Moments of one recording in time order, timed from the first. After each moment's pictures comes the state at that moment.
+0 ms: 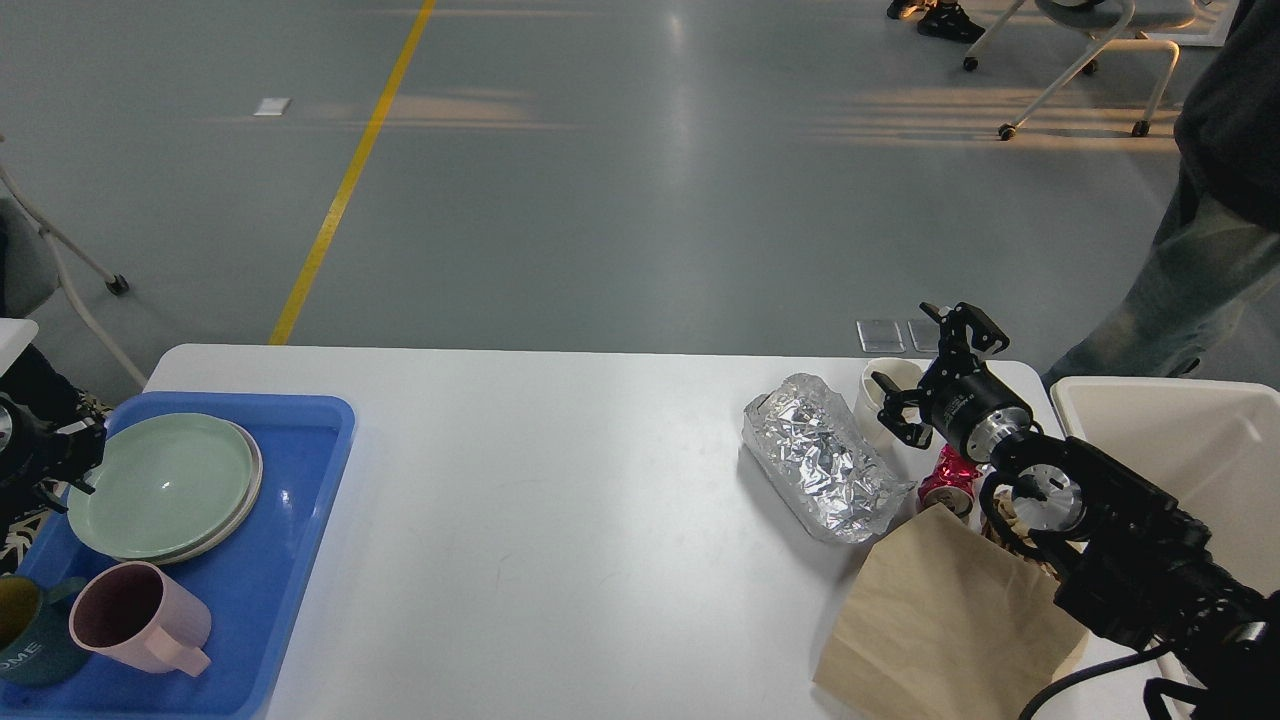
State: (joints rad) left arm -0.97 0.48 0.81 0.07 -0.21 -0.85 0.38; right arm 0.69 -0.21 0.67 0.39 -0.10 0.36 0.18
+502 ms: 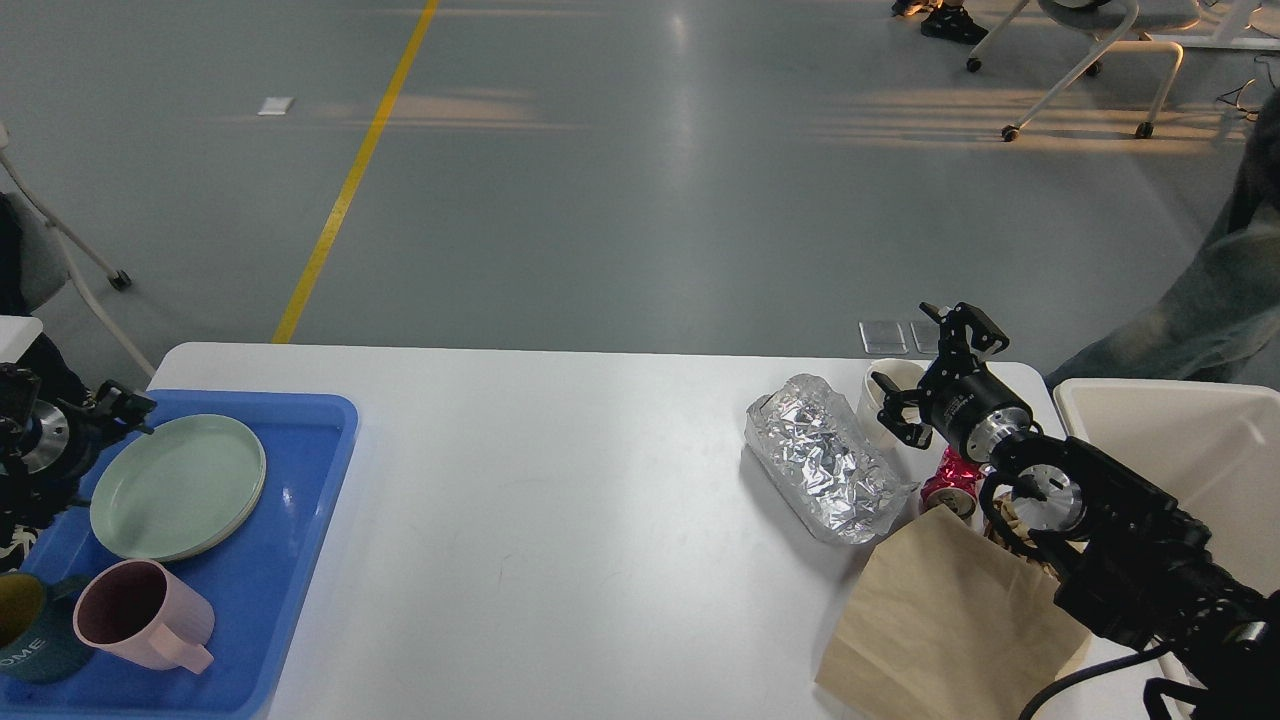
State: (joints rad) left arm -0.94 0.40 0.57 0.06 -0.21 -0.61 0.38; right arm 0.69 -0.21 0.67 0.39 -0.10 0.36 0.18
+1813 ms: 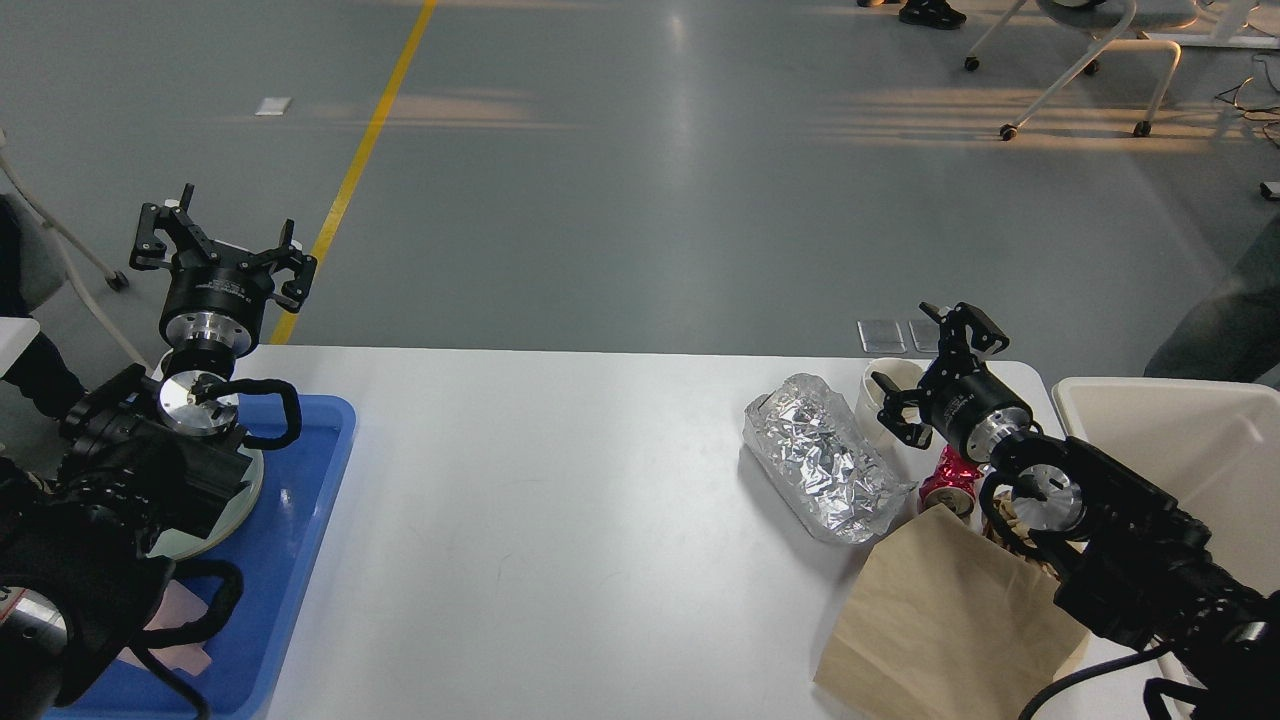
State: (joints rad) left arm -1.00 0.13 -0.99 0.06 -0.26 -0.57 -0.27; right arm 0.69 -0.21 0.67 0.39 -0.10 0.36 0.18
